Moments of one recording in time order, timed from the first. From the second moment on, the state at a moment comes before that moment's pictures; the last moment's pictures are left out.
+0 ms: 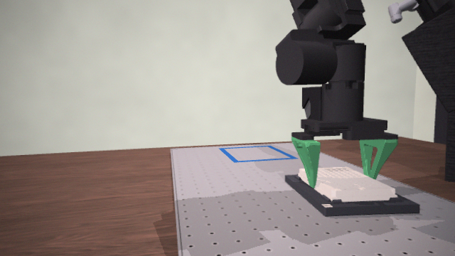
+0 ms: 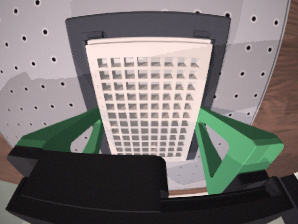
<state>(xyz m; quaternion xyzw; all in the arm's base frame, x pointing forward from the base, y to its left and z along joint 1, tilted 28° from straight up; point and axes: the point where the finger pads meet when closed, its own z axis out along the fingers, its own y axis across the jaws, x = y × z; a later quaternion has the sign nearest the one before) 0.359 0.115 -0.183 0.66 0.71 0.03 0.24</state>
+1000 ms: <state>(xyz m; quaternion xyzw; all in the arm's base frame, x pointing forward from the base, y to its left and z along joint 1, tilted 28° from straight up) 0.346 0.125 -0.153 0.65 0.72 0.03 0.24</state>
